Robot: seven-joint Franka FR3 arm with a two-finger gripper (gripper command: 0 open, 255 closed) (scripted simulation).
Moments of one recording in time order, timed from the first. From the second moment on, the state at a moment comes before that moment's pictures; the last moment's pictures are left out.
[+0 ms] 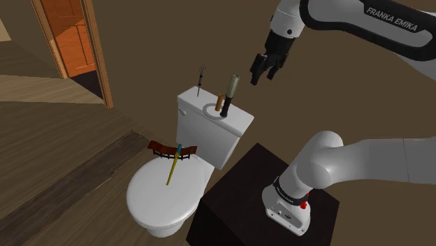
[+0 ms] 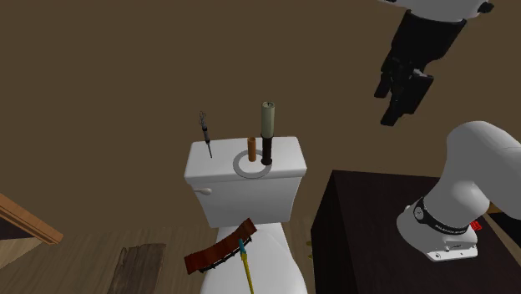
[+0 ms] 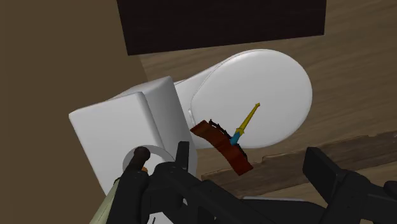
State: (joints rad) arm -0.01 -0.82 0.03 -2.31 -0.04 1.53 0.16
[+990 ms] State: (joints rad) arm -0.08 -0.46 0.00 -2.38 -0.05 1.94 0.26
